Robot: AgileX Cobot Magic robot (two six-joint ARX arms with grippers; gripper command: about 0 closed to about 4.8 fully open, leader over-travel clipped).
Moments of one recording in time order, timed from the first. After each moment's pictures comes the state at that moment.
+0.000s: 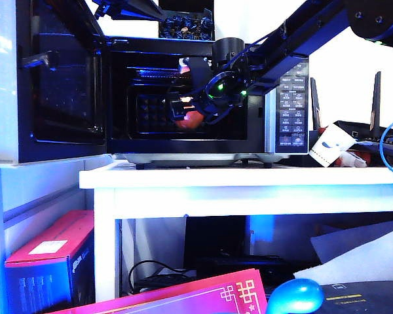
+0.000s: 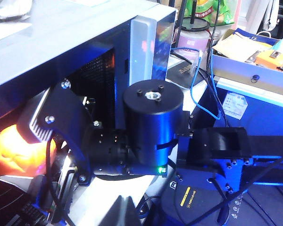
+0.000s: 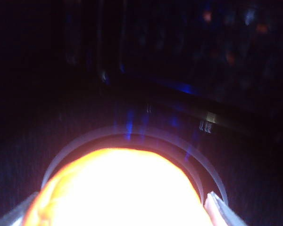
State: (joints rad) left arm -0.28 1.75 1.74 -0.30 0.69 0.19; right arm 0.42 2.61 2.43 0.13 -0.12 -0.16
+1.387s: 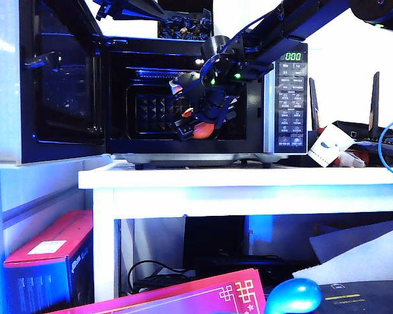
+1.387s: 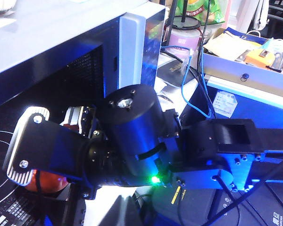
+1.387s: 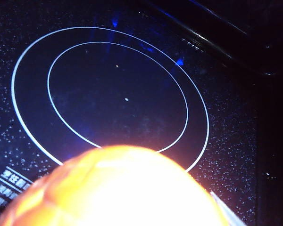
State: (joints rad) left arm -0.28 1.75 1.74 -0.31 0.72 0.19; right arm 0.45 2.56 2.44 -0.23 0.08 -0.39
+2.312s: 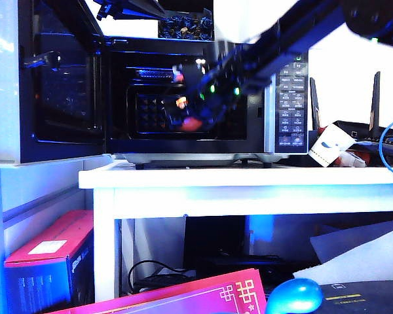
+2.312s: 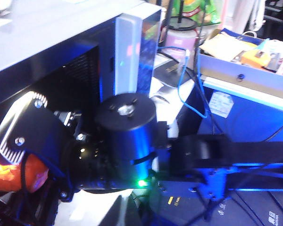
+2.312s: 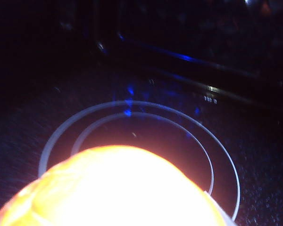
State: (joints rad) left arm -0.28 1.75 1.74 -0.31 0.73 0.19; right arm 0.44 2.62 2.44 0.05 -0.05 -0.16
